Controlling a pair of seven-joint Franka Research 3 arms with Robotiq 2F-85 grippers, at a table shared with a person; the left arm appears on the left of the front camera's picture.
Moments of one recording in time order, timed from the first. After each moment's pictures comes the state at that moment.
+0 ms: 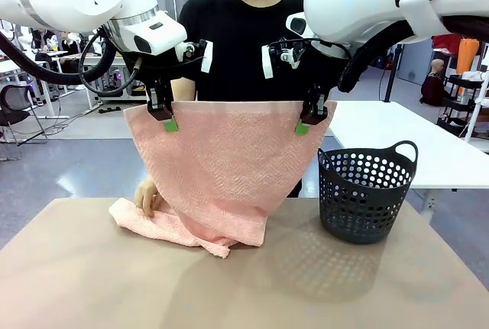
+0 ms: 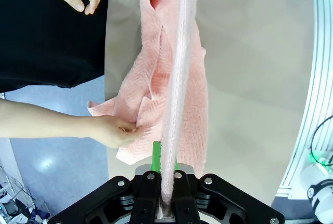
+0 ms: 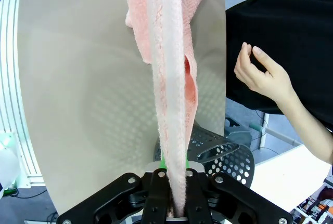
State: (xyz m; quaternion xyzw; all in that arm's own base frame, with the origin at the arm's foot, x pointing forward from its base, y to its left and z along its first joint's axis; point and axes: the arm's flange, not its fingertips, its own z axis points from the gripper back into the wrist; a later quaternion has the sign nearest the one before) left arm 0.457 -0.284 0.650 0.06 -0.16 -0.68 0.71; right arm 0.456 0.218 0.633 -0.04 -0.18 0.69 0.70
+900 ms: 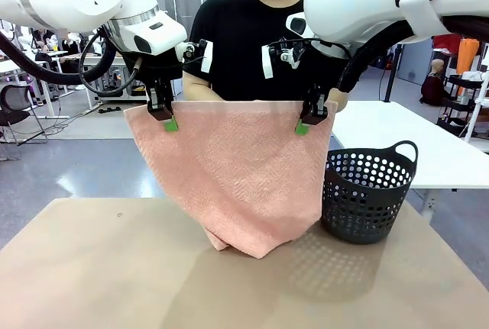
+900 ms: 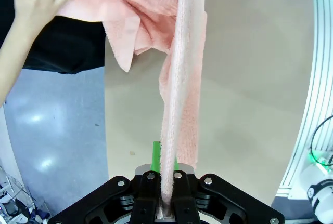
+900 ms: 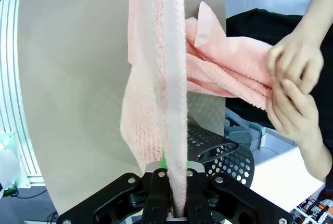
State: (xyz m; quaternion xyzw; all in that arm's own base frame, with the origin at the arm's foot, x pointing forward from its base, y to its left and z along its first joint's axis) left arm 0.457 -0.284 0.650 0.06 -0.16 -0.68 0.71; right arm 0.456 0.218 0.633 -0.04 -0.18 0.69 0.70
